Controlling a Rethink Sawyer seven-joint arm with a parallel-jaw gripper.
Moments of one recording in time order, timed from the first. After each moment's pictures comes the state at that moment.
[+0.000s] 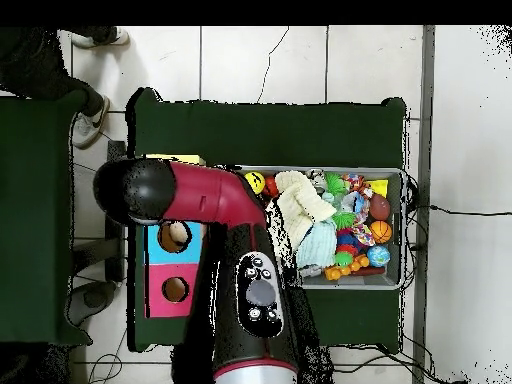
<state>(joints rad) -0.02 -0.68 0.08 1.52 0.25 0.72 1.80</state>
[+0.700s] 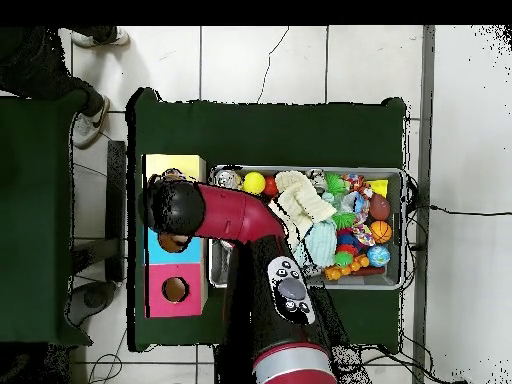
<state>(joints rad) -0.13 -0.67 0.17 1.67 0.21 0.45 1.80</state>
